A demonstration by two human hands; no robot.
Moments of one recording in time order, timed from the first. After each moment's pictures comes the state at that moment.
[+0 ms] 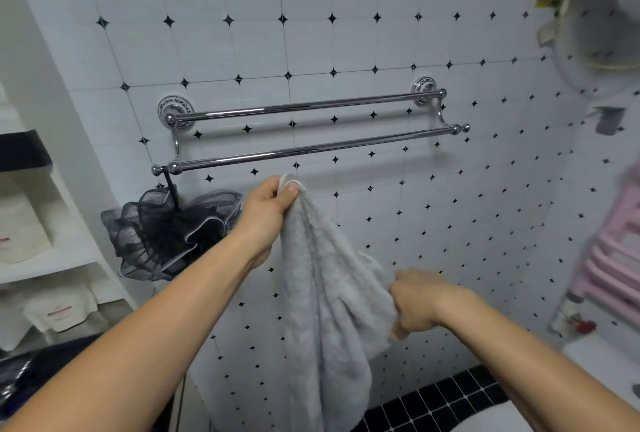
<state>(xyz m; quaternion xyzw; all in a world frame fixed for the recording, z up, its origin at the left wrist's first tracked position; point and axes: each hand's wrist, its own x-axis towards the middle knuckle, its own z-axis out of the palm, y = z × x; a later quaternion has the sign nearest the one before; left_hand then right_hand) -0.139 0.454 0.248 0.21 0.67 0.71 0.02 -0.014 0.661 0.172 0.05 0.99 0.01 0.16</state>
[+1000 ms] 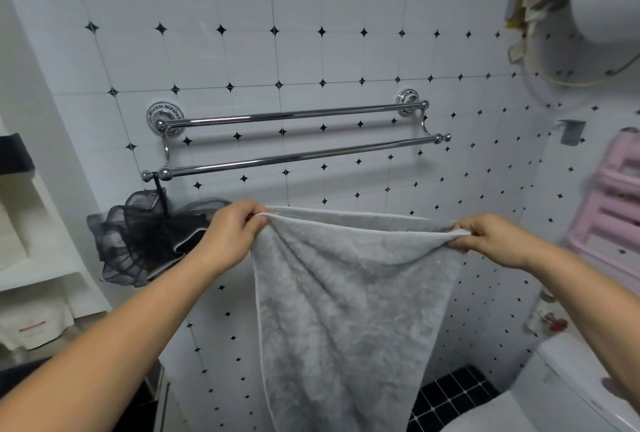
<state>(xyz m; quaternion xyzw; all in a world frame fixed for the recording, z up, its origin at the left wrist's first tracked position) -0.154 0.406 0.238 0.29 0.86 0.41 -0.12 0.022 0.791 0.226 0.11 0.96 -0.25 -0.10</state>
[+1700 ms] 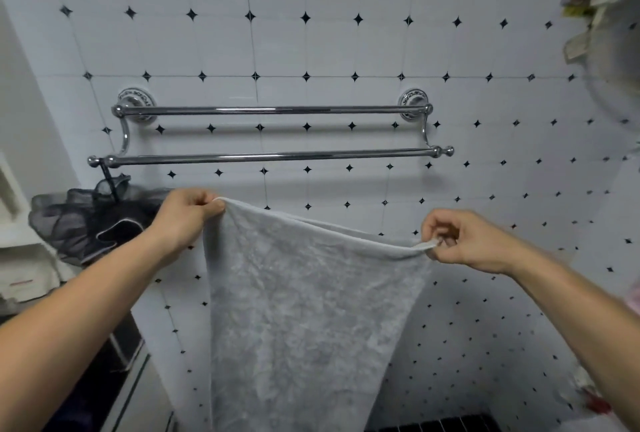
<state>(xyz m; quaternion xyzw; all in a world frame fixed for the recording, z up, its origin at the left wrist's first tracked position) -0.163 0.474 0.242 0.09 0.83 0.55 -0.10 -0.049 0.898 0.234 -0.14 0.89 -0.43 -0.04</state>
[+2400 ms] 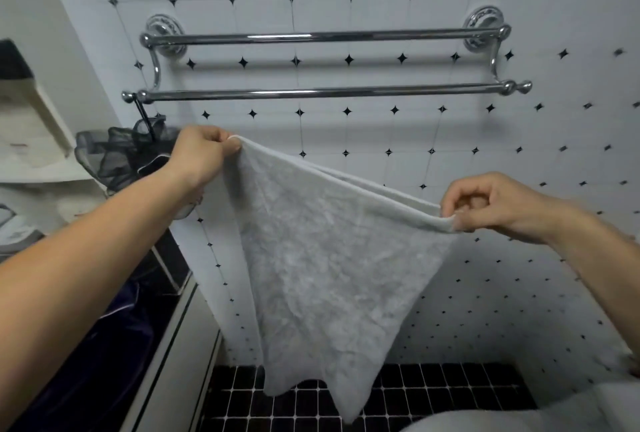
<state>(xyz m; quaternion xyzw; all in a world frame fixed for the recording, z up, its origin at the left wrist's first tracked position) -0.181 0.447 0.235 0.02 0.84 0.53 -0.15 -0.062 0.865 0.220 -0.19 0.83 -0.50 0.11</state>
